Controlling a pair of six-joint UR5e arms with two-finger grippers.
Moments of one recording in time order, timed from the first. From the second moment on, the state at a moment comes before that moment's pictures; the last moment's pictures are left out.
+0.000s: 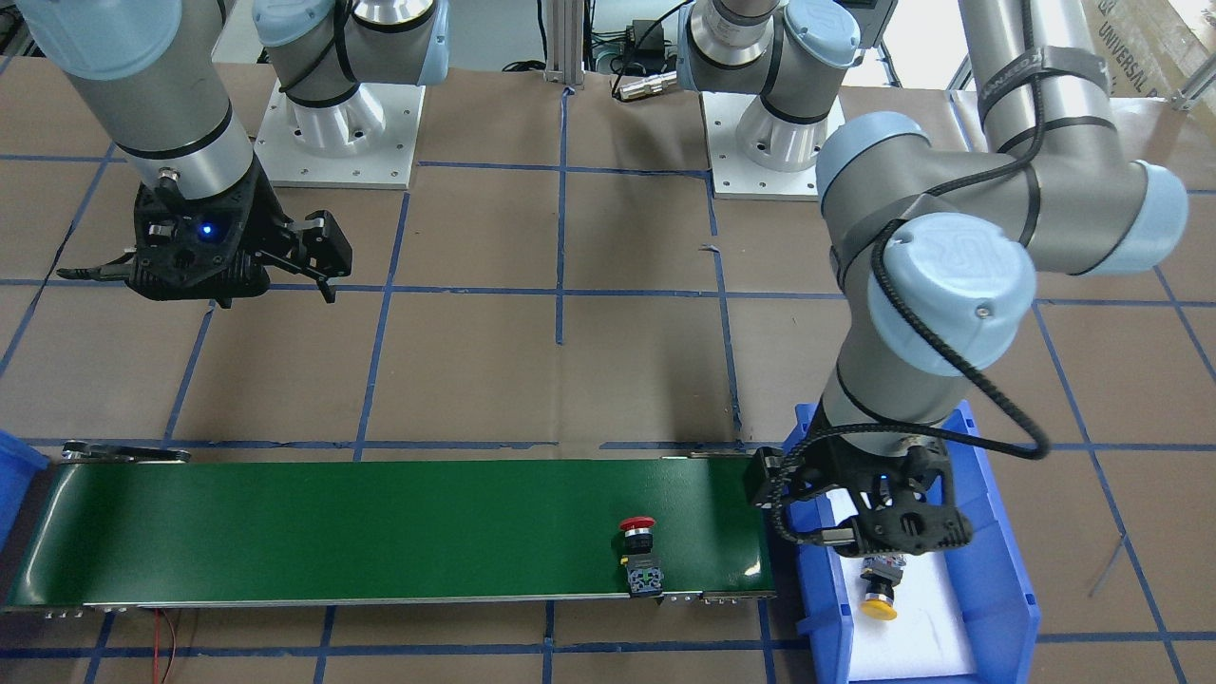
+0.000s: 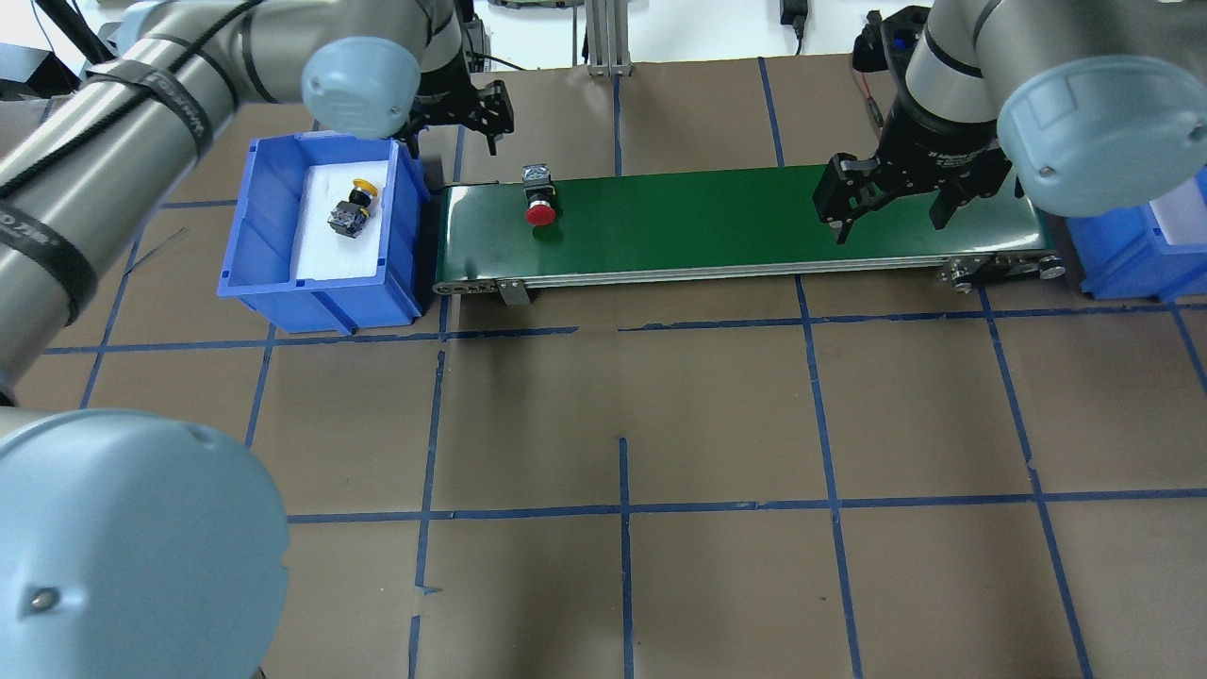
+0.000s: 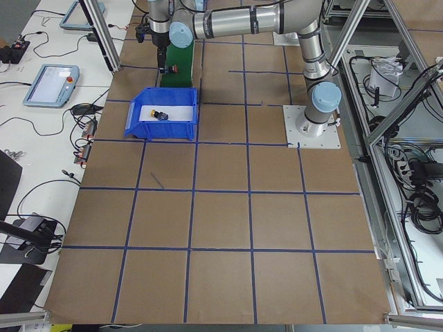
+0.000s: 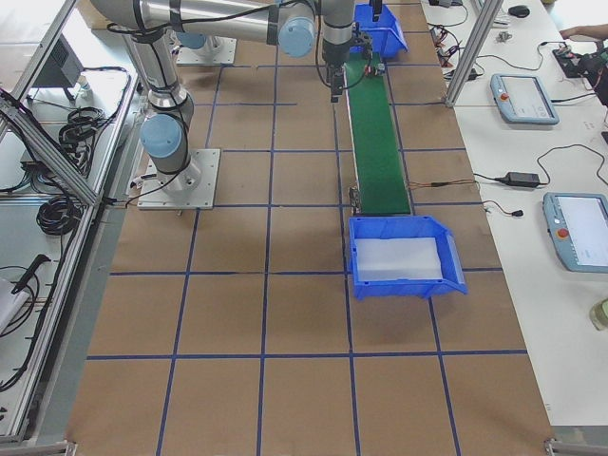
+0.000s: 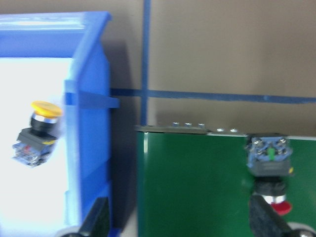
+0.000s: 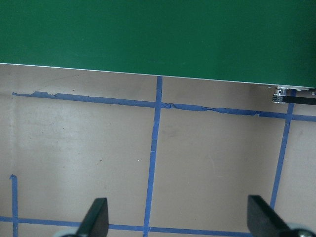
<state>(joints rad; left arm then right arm) -1.58 -2.02 -1.28 -1.30 1.66 -0.05 1.56 -1.52 1.65 -1.71 -1.60 -0.12</state>
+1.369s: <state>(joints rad) -1.44 -2.20 -1.28 -1.16 1.55 0.10 1.56 -1.52 1.65 -1.71 -1.60 -0.11</state>
